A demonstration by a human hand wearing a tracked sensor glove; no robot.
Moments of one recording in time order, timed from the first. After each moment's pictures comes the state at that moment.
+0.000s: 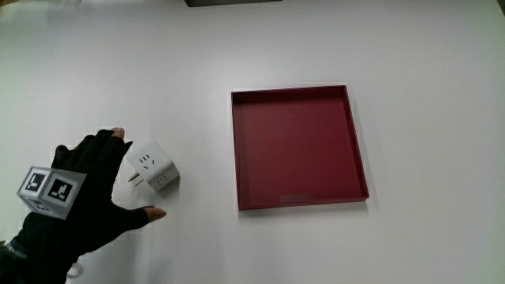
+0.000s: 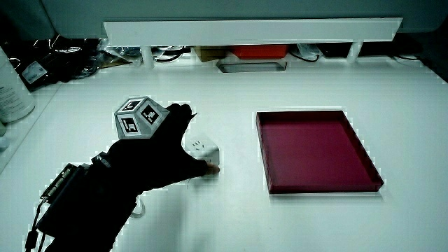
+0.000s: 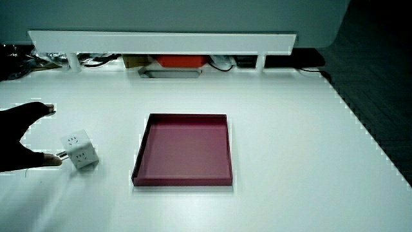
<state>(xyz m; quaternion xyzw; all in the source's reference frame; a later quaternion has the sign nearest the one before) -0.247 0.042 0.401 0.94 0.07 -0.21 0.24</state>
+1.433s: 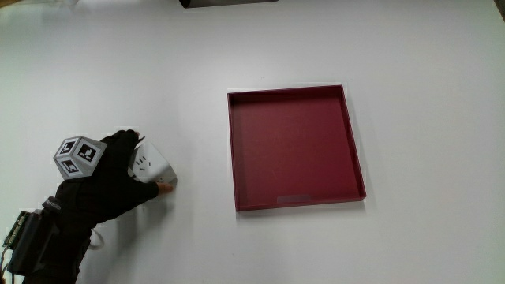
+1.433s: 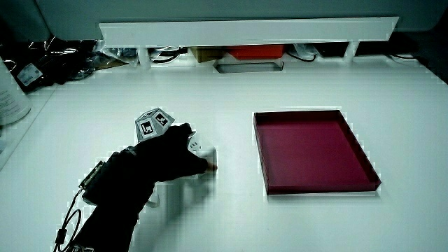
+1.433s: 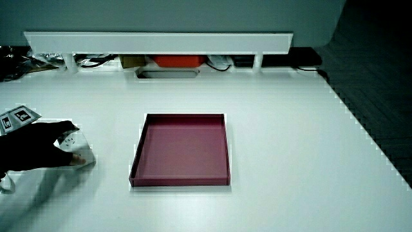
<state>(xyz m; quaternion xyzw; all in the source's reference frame) -0.265 0.004 0.501 0.91 0.00 -0.23 0.35</state>
